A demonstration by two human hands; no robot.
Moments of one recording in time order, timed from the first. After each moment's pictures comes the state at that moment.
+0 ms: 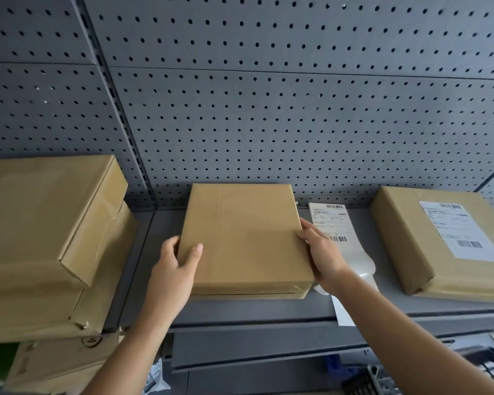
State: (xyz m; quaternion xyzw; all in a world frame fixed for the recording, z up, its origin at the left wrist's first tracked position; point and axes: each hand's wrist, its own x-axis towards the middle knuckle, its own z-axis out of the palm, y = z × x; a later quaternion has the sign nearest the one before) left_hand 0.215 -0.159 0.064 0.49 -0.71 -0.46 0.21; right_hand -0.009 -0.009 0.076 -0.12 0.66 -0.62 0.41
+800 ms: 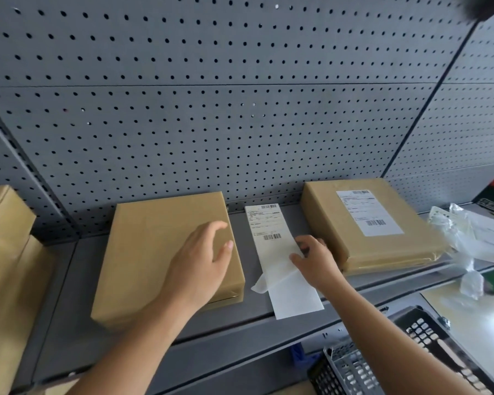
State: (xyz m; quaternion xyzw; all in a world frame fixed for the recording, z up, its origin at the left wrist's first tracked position) left_hand 0.112 -0.079 0.116 0.23 -0.90 -0.32 0.18; right_hand -0.078 0.097 0.040 -0.16 0.91 -0.36 0.15
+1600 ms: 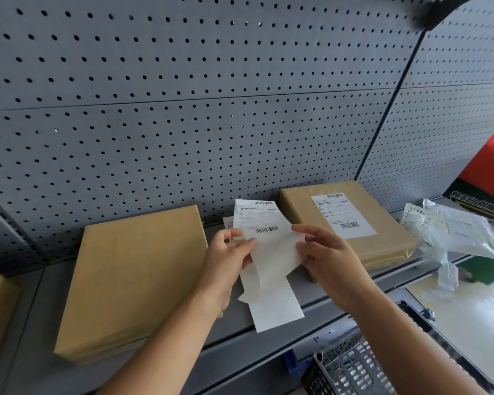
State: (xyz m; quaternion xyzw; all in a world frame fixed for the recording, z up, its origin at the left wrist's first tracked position) left_hand 0.026 -0.024 0.110 0.30 -0.56 -0.76 0.12; right_hand -0.060 0.151 0.121 -0.08 0.60 -0.75 0.25
